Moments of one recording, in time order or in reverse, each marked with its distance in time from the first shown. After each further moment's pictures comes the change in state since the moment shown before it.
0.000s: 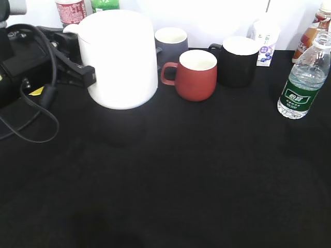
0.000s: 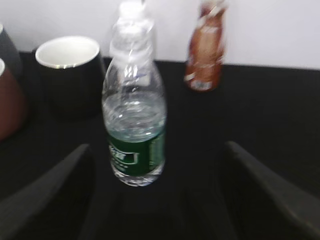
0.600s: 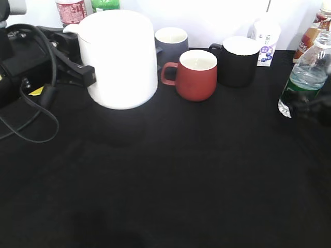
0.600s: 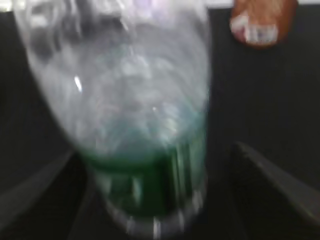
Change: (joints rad) left arm 0.000 0.000 0.000 0.000 -0.001 -0.001; right arm 0.000 0.698 -0.198 0.009 -0.466 0.011
